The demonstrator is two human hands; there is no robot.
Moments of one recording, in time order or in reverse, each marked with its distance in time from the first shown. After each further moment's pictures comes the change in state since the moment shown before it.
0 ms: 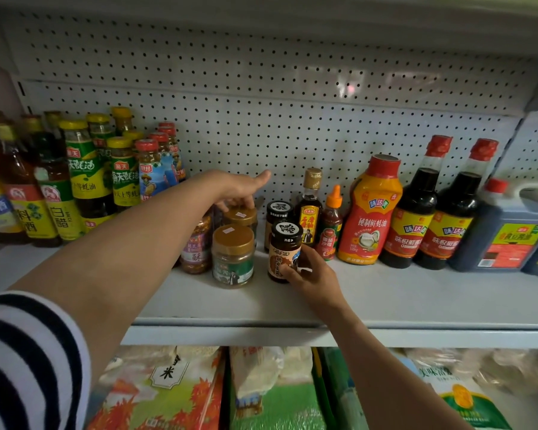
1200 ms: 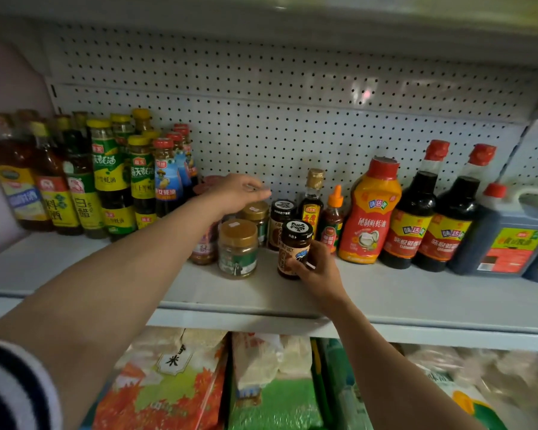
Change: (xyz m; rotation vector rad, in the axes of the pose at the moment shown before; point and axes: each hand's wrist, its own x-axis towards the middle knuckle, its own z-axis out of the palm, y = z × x) left_hand -0.029 -0.024 0.037 -0.407 0.508 0.295; right_hand 0.000 0.000 -0.006 0.215 0.011 0.014
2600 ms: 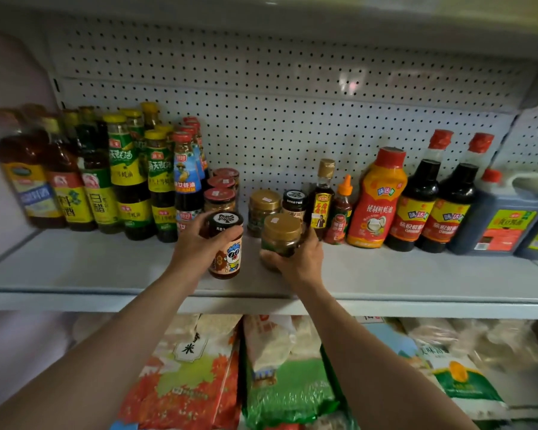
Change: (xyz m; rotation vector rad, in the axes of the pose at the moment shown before) left_hand -0.131 -0.079 -0.002 -0.606 0.284 -0.147; right_hand -0.020 -0.029 0.077 -0.327 0.235 0.056
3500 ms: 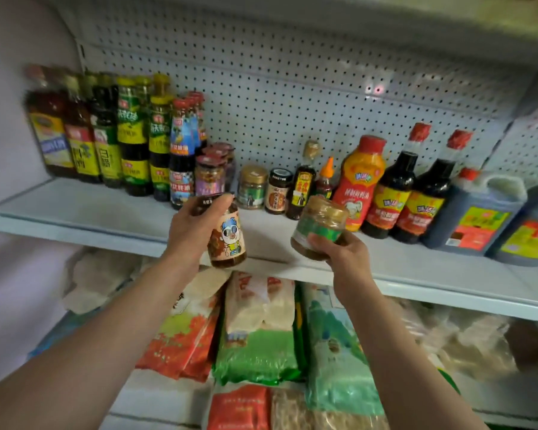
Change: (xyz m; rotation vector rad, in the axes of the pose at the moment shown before) left_hand -0.112 0.030 0.051 -0.127 0.200 -0.046; right_hand -0.051 0.020 -0.156 0.541 -0.158 0.173
